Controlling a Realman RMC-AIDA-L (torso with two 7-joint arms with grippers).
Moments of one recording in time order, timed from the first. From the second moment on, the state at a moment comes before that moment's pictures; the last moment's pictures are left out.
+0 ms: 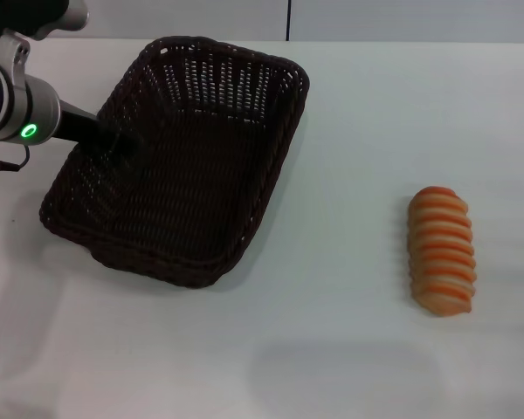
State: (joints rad) left arm -0.49 -2.07 -1.71 -1.30 2.78 -1.05 0.41; right arm 0.15 2.09 0.13 0.39 -1.32 -1.80 -0.07
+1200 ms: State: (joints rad) left arm -0.56 -2.06 -1.84 -1.42 2.57 -1.27 0.79; right arm 0.16 2.08 0.13 0.38 -1.32 -1.82 -0.07
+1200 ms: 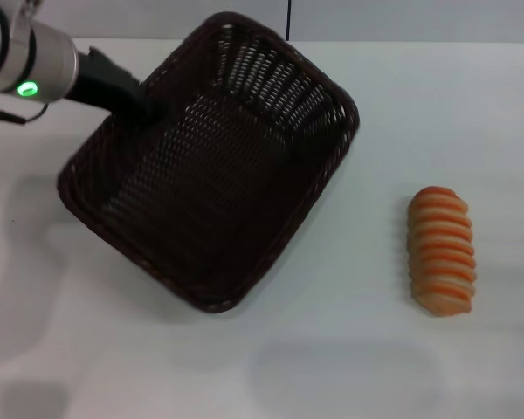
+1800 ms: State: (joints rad) left arm -0.82 -2.05 -2.13 -1.24 2.48 -1.59 1.12; right arm 0.14 2.09 0.13 0.39 -1.33 -1.86 -0.07
